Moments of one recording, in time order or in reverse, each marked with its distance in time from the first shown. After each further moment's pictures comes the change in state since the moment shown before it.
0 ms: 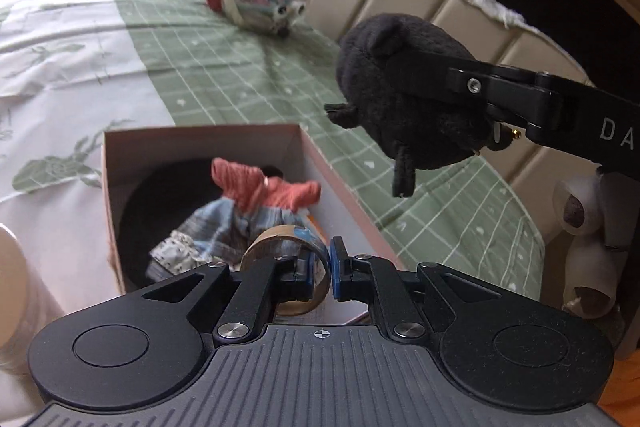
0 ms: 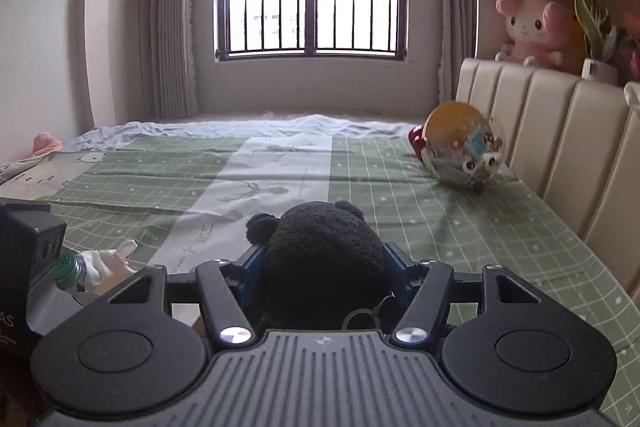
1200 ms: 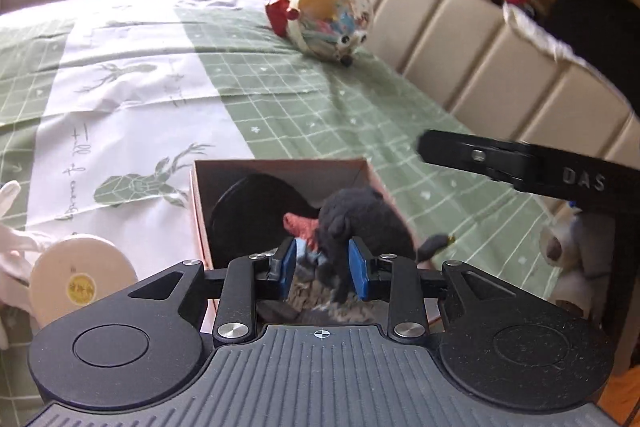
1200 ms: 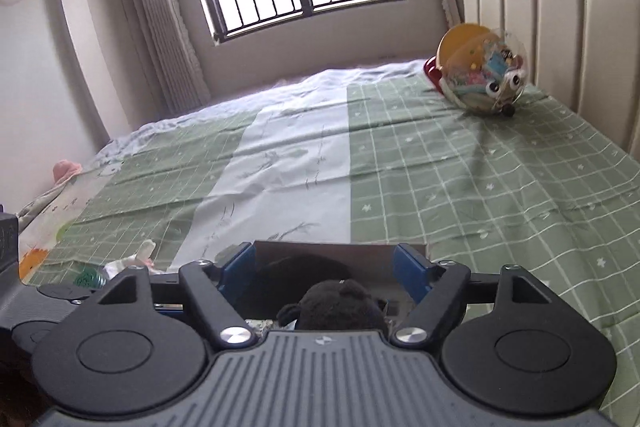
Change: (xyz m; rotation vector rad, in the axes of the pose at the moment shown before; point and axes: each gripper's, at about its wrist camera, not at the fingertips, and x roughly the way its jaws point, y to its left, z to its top) left arm -0.057 0.019 0.014 -0.058 -0.105 0.164; right arm 0.013 -0.023 0.005 0.158 0.057 0.070
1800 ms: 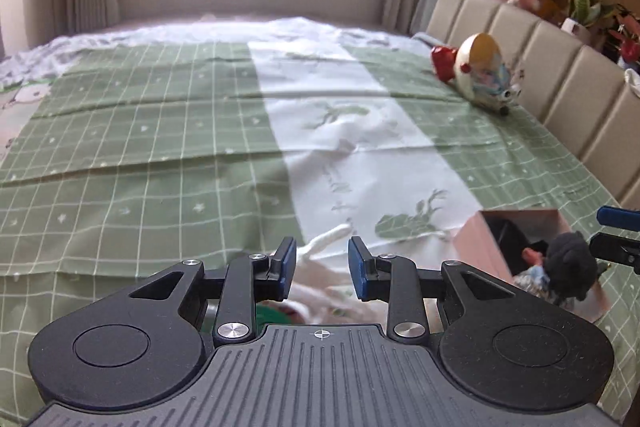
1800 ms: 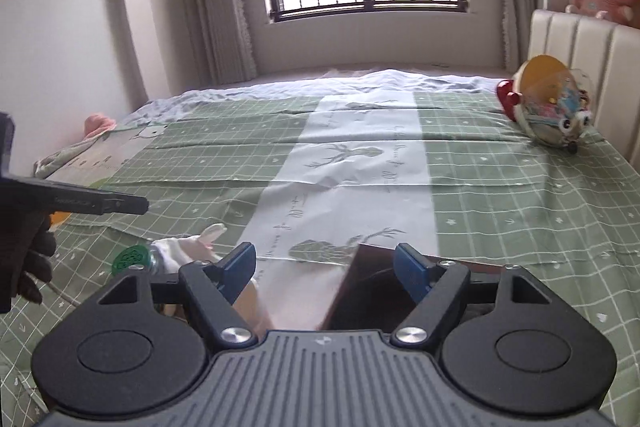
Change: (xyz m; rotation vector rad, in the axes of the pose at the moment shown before) left arm -0.121 0.191 0.025 -0.077 -0.021 0.324; right arm 0.041 0.139 -0.008 -0.207 0.073 0.130
